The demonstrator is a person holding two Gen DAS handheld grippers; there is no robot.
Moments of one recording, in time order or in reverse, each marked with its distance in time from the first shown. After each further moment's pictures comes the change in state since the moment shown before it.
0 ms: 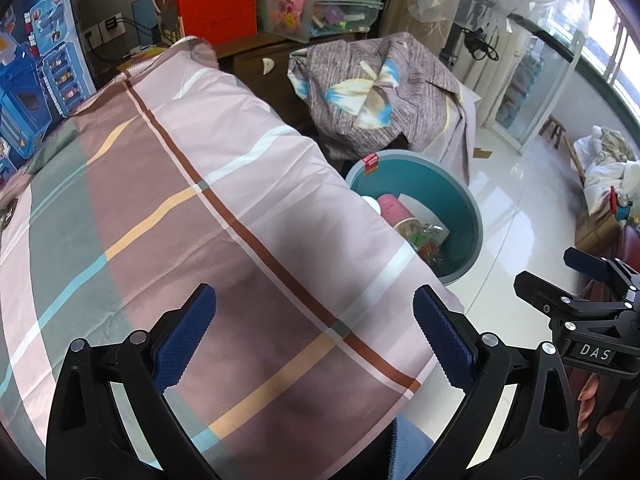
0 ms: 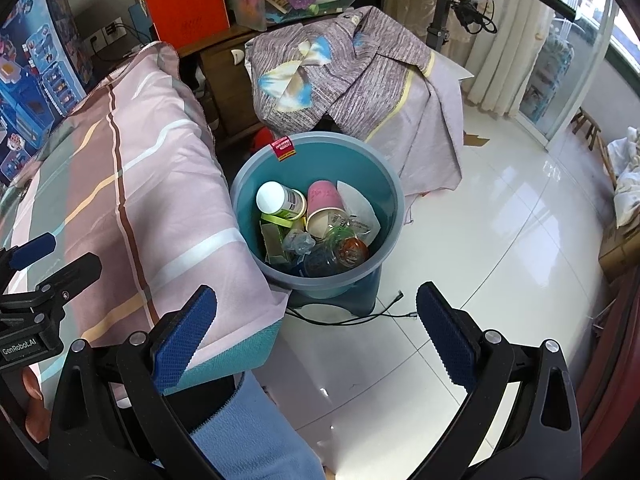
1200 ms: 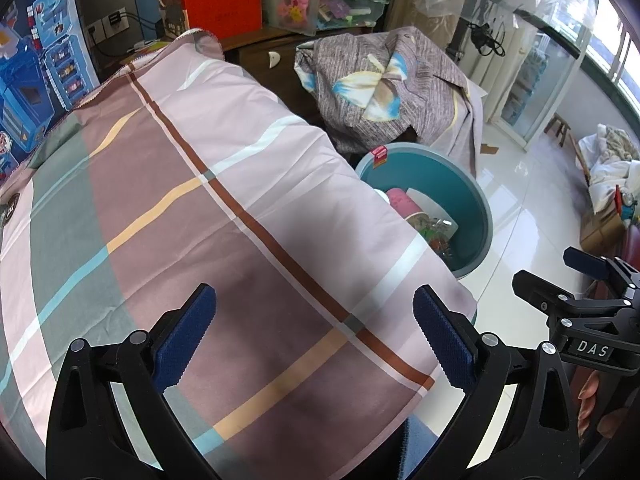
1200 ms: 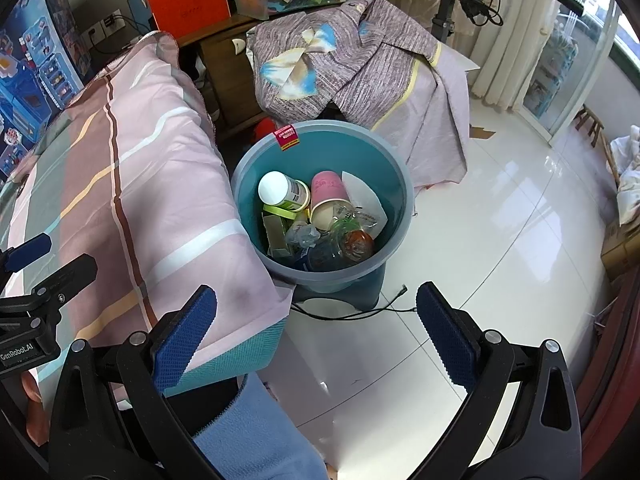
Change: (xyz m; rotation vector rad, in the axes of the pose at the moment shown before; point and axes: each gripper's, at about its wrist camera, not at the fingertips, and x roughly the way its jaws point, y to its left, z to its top) left arm 0.010 0.008 -0.005 -0.001 0.010 0.016; right arm 0.016 0.005 -0.003 -0.001 0.025 0.000
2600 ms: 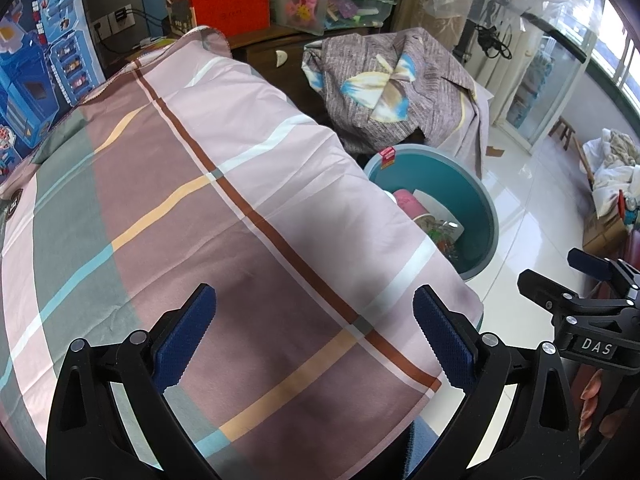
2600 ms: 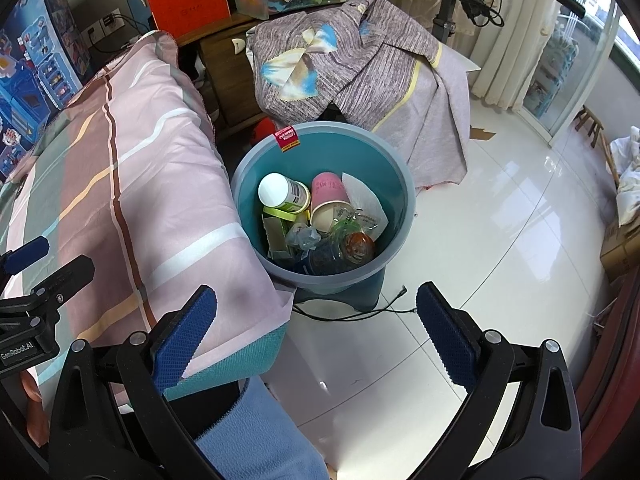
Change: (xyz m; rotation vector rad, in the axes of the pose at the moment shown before) left arm 0.003 0.009 0.002 -0.010 0.002 0.010; right arm 0.004 0.002 0.001 0.000 0.001 -0.003
